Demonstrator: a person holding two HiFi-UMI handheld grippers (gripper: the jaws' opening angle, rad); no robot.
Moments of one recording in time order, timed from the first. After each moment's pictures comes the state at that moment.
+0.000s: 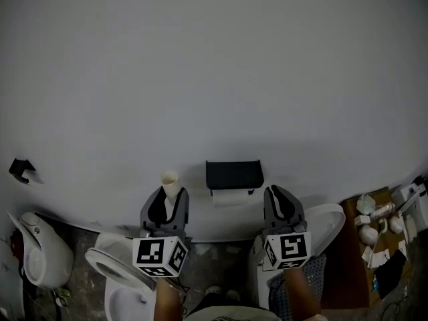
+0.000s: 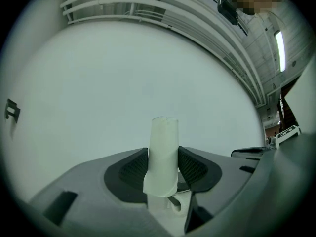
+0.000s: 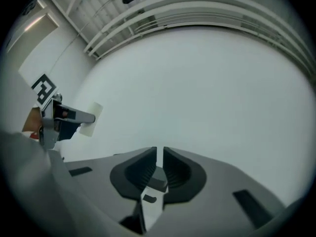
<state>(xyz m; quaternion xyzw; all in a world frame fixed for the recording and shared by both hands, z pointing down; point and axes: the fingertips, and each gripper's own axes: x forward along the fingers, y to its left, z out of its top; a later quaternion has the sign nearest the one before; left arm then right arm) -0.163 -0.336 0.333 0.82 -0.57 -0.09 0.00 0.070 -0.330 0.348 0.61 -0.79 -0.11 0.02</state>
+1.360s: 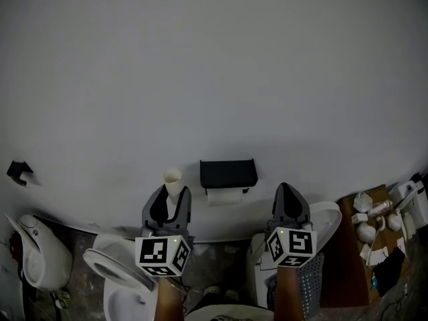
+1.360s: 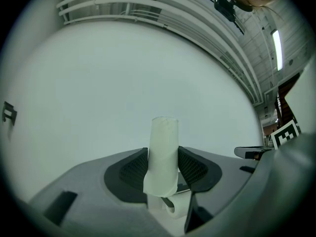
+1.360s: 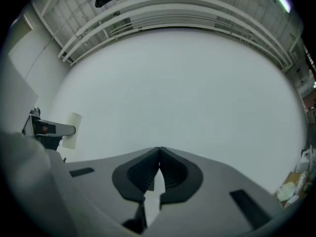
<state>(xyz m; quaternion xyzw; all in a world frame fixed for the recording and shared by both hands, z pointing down) -0.140 -0.334 0.329 0.82 -0.56 -0.08 -0.01 0.123 -0.323 0.342 0.68 -0.73 -0.05 -0.04</state>
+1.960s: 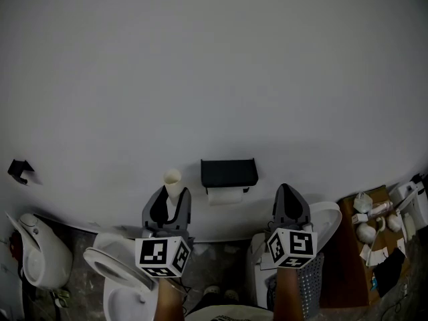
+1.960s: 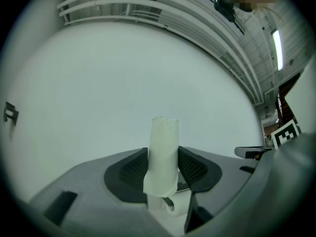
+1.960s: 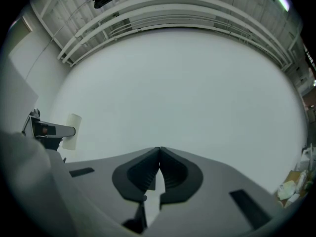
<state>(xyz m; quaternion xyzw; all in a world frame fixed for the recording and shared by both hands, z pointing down) -0.142 -0.328 0.330 0.82 -0.57 -0.08 0.00 0.122 -0.319 0.343 0.68 -0.73 -0.04 -0.05</state>
